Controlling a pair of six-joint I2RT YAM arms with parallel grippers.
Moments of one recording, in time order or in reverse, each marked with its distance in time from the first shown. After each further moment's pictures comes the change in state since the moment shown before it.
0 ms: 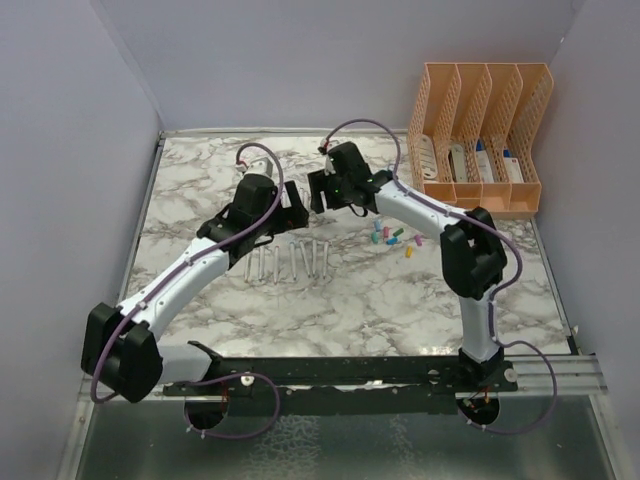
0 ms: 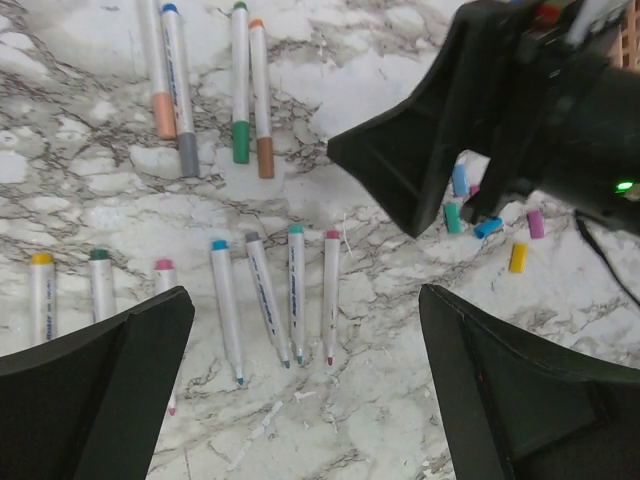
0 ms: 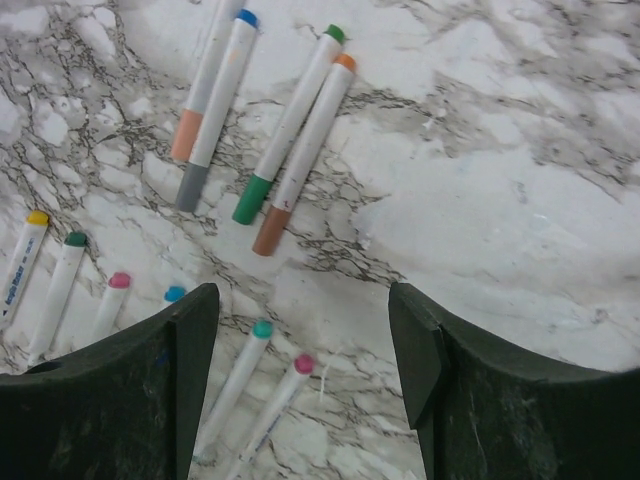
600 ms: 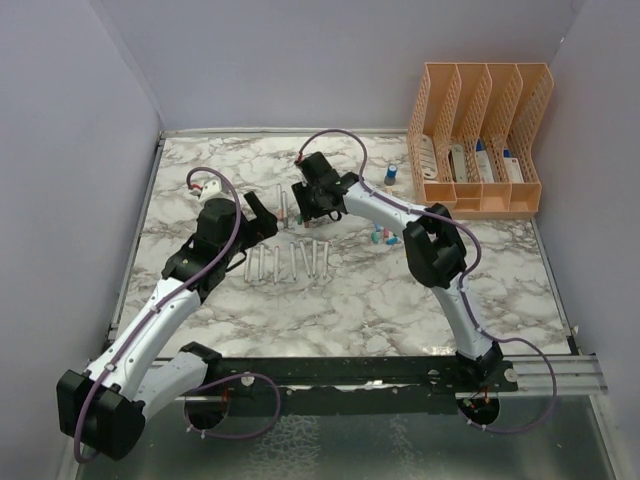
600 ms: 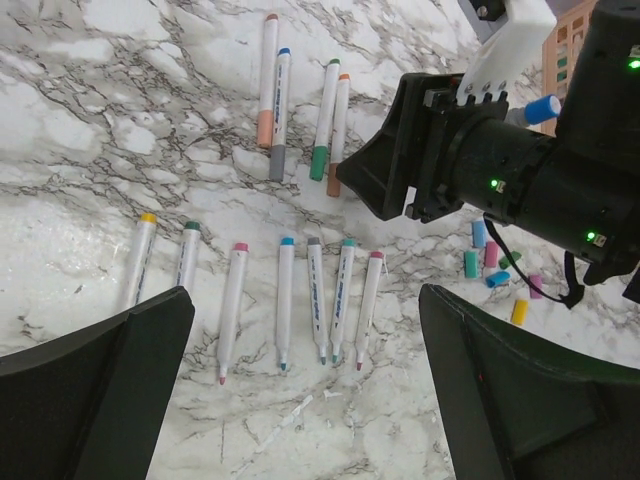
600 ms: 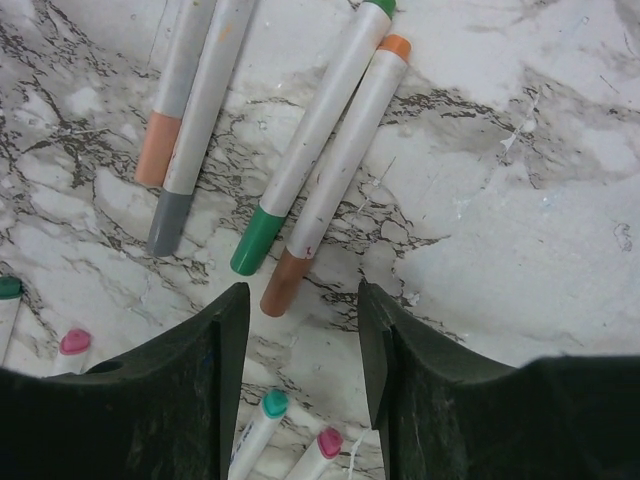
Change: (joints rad) left arm 0.100 -0.338 -0.198 -0.022 -0.096 -0.093; right arm 0.096 0.305 0.317 -0.162 0.080 -0.003
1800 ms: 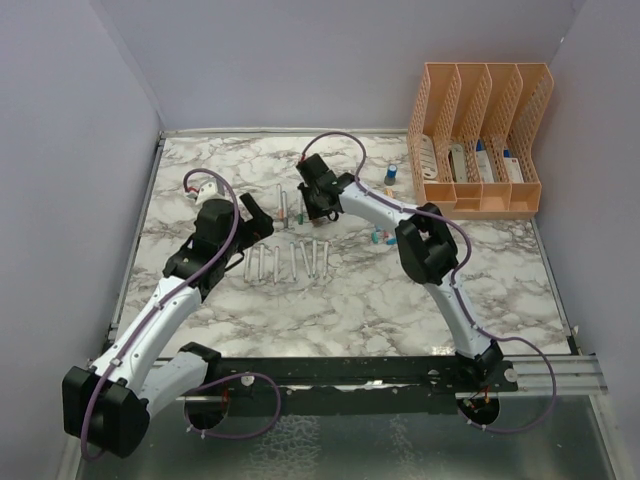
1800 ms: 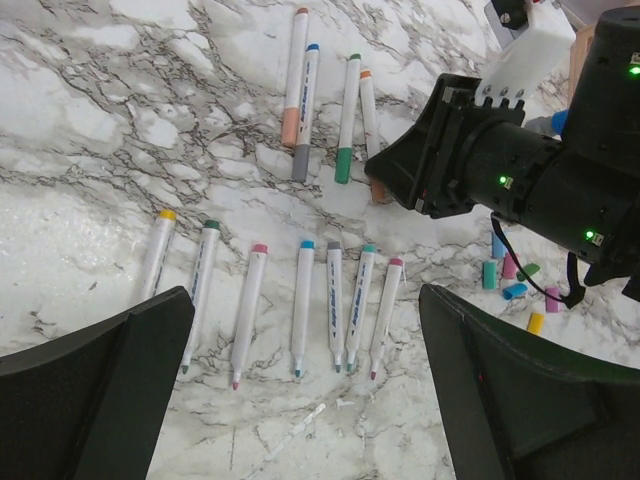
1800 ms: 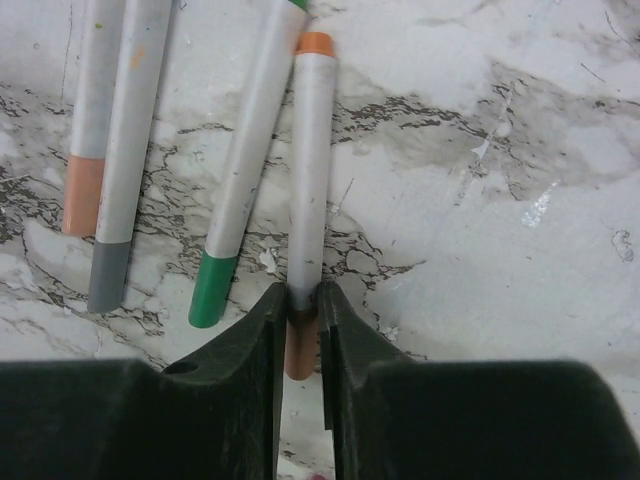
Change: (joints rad) left arm 0.052 0.004 -0.033 0.022 0.006 -0.013; right arm -0.010 0.113 0.103 -0.058 0.062 0.063
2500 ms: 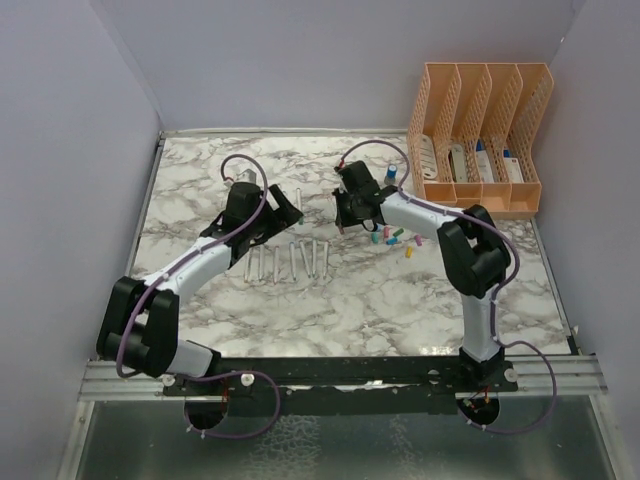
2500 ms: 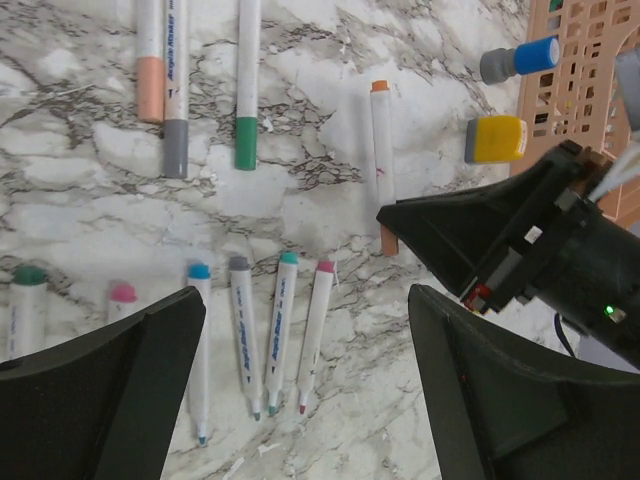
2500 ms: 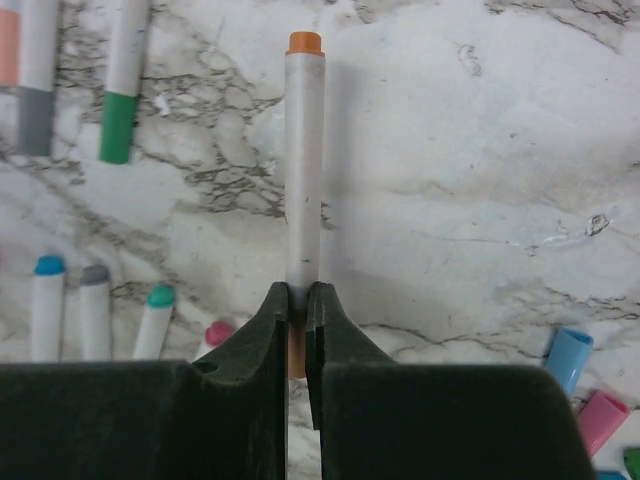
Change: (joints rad) left arm 0.005 0.403 0.040 0.296 0.273 -0.094; right arm -0.104 -0.359 -0.562 0.255 -0.104 -0.007
